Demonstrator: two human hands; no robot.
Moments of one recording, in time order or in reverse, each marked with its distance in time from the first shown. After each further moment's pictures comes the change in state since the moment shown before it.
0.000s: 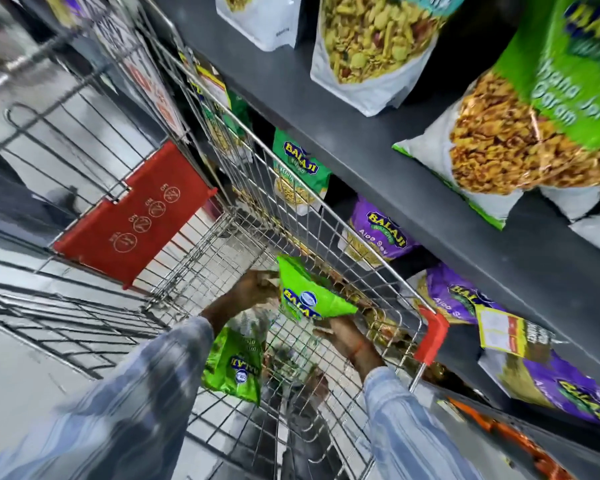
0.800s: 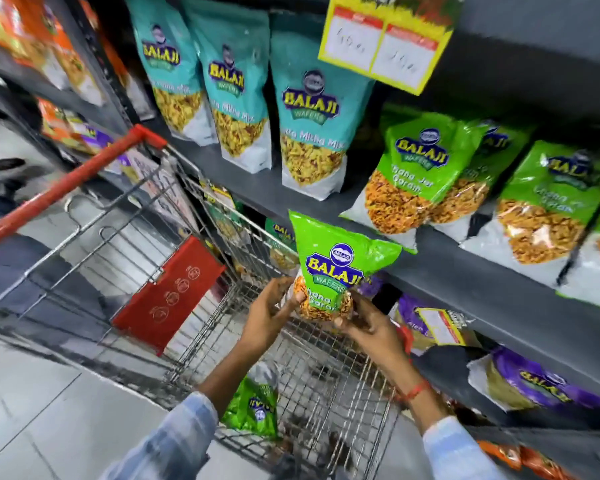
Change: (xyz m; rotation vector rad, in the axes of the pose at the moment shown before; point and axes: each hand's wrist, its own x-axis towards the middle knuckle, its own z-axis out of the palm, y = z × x) left_hand -0.162 0.146 0.021 -0.178 0.241 0.566; right_hand -0.259 -0.175 0.000 -0.142 0.142 -0.787
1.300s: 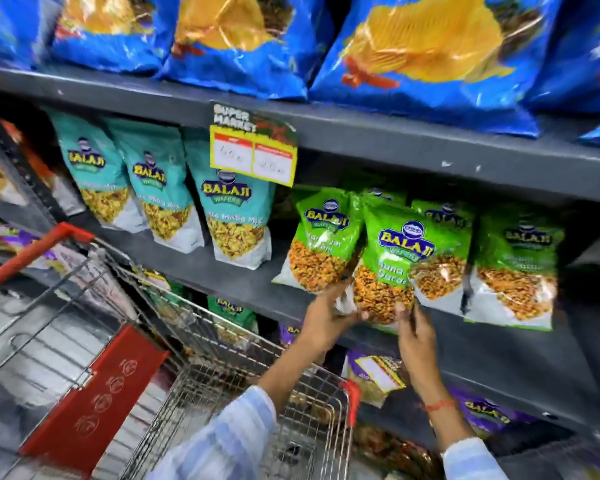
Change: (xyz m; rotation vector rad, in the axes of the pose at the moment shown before) left_hand 0.068 0.107 0.156 0.139 -0.300 0.277; right_hand -0.007 -0.040 -0.142 -0.090 0.749 -0.155
